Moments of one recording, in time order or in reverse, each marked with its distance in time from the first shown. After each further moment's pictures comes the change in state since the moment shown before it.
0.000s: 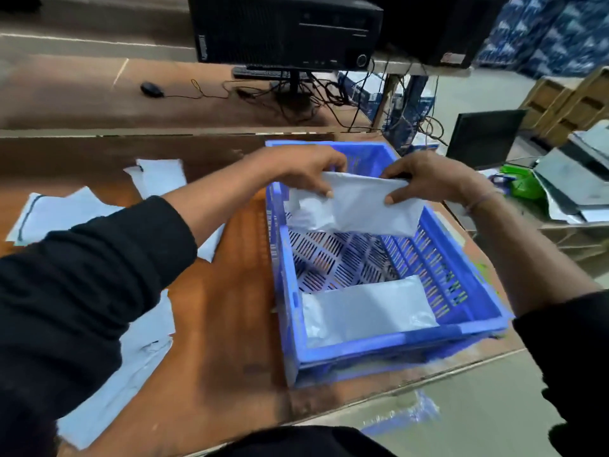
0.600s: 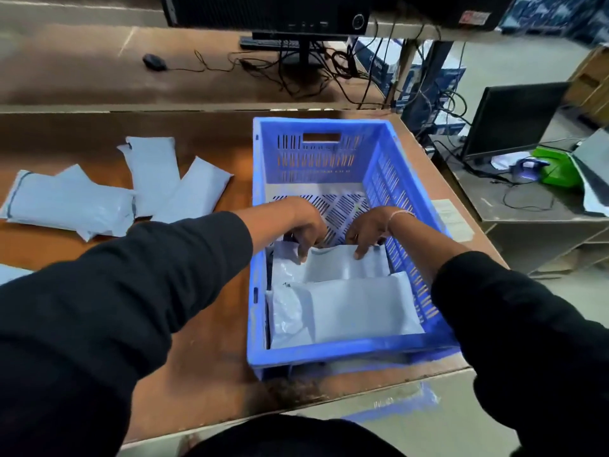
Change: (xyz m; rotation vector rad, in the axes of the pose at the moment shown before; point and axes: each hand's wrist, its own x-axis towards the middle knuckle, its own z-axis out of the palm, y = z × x) left_hand 0.060 0.020 0.126 0.333 -0.755 -0.312; right_hand 0.080 0.042 0.158 -0.009 -0.869 0.068
